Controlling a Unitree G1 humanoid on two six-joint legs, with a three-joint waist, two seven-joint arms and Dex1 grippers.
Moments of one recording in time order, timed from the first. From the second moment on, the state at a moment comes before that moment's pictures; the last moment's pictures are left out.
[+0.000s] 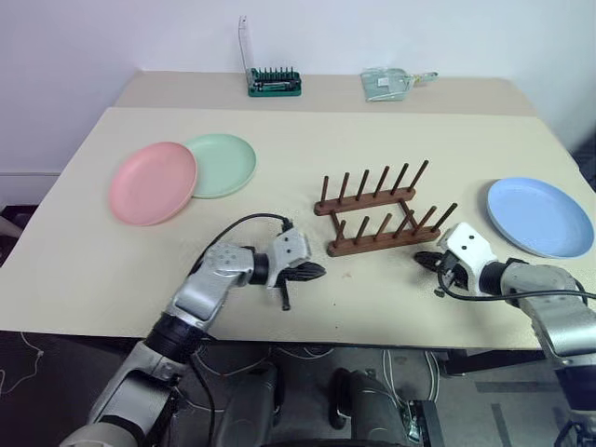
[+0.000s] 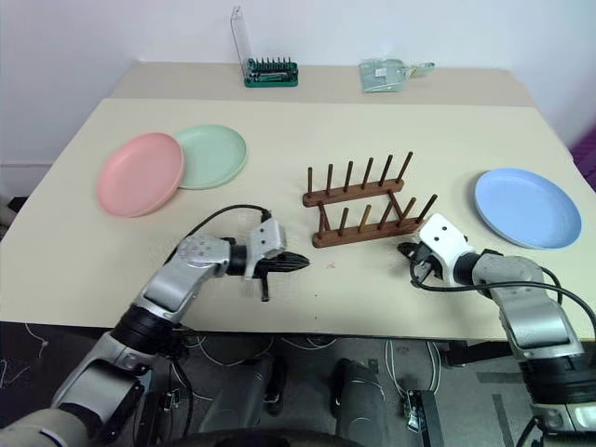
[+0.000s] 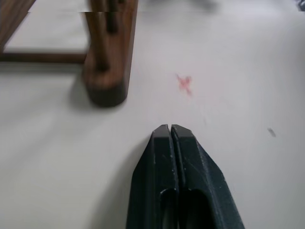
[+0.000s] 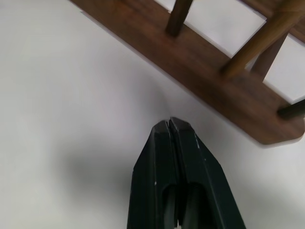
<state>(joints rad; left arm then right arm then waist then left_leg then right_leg) -0.50 0.31 -0.41 0.08 -0.02 0.34 -0.94 -0.17 -0.80 -0.04 -0.06 0.12 0.38 0.81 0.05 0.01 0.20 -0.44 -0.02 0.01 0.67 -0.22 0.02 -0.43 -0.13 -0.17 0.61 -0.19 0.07</state>
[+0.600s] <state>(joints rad) -0.67 0.14 -0.38 0.42 0.10 0.25 -0.50 -0.48 -0.63 0.07 0.36 -0.06 0.15 0.62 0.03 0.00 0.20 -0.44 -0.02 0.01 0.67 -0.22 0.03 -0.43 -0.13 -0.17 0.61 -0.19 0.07</state>
